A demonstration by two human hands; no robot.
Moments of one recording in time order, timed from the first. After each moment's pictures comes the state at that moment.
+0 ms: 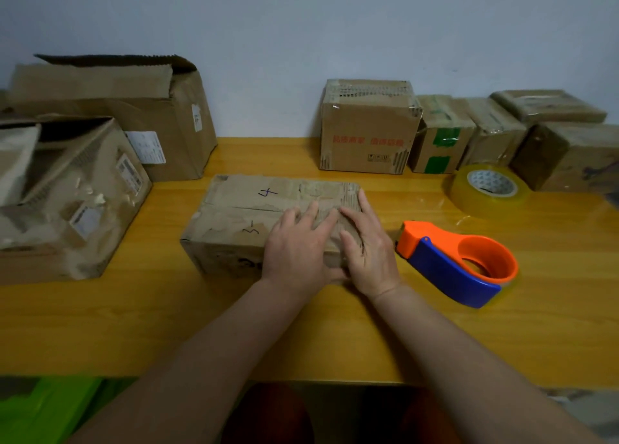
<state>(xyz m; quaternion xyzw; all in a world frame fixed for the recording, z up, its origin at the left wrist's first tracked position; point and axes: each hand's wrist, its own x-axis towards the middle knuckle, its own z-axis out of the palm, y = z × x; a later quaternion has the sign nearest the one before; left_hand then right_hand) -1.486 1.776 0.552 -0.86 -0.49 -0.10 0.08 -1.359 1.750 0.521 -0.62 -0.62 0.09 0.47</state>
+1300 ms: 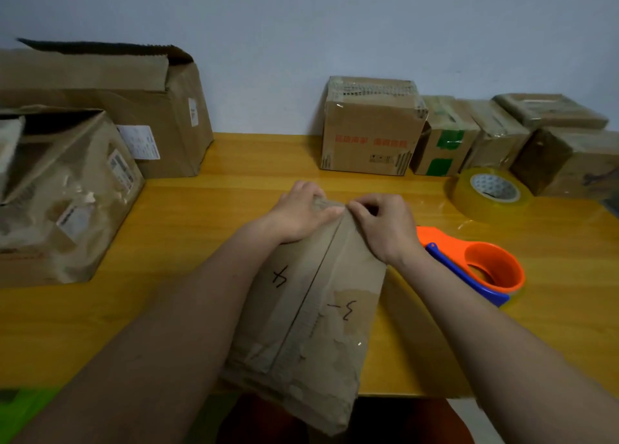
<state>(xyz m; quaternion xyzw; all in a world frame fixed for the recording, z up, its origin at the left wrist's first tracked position) -1.487 1.861 0.575 -0.81 -0.48 -0.12 -0.31 -1.340 1.780 0.568 -0.73 -0.56 0.11 0.38</state>
